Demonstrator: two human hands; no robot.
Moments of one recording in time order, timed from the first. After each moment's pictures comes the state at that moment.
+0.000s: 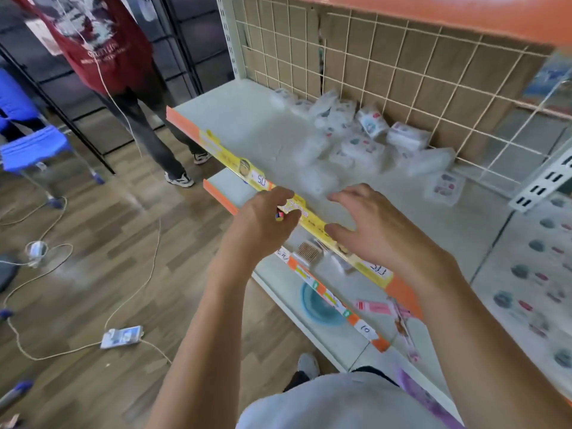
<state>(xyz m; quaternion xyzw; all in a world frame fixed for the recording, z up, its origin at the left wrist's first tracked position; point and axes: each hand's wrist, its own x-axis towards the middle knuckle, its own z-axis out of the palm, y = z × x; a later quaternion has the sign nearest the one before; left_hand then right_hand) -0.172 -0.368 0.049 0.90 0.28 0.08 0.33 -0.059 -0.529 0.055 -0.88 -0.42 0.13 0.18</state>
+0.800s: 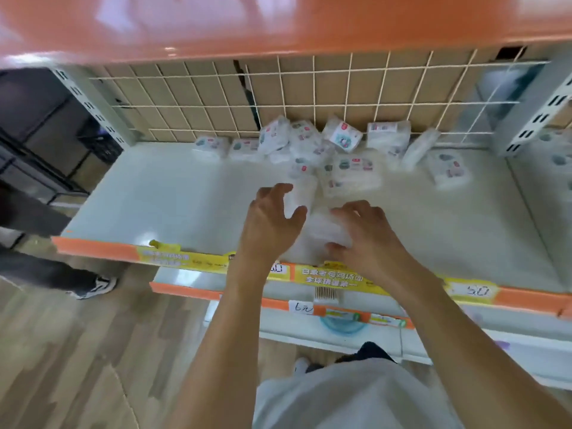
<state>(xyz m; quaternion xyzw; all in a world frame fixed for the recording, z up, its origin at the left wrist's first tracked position) 0.001 -0.194 0.015 0.94 0.03 -0.01 0.35 -0.016 -0.377 -0.009 -0.97 -0.10 0.08 0.23</state>
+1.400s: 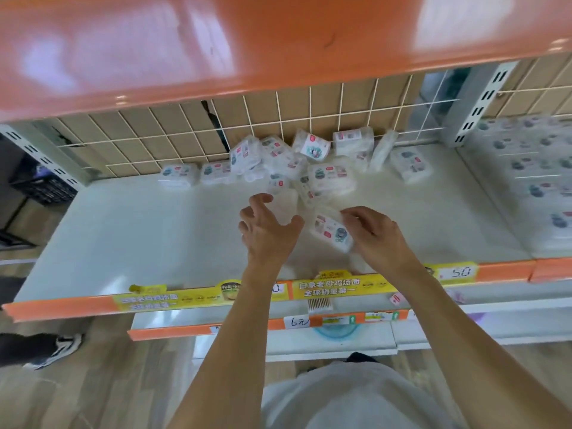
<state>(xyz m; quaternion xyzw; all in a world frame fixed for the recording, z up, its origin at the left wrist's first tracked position) 0.032 -0.211 -0.013 0.90 0.11 -0.03 0.42 -0.021 -0.386 -0.013 -0.87 0.12 -0.02 0.48</state>
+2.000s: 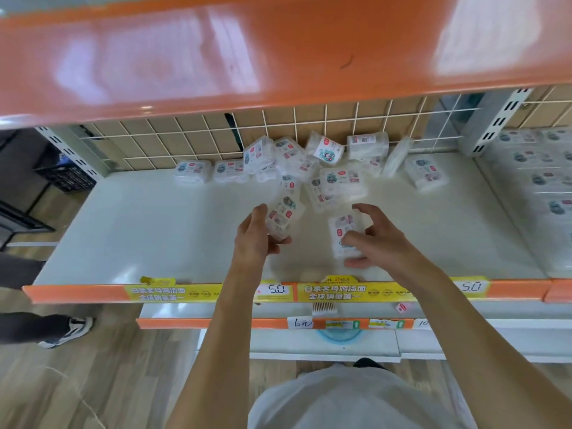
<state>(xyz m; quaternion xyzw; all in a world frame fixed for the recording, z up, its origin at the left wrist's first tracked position) 0.026 -0.176 -0.004 0.68 0.21 -0.09 0.69 -0.008 -0.389 -0.005 -0.74 0.18 0.15 0.63</state>
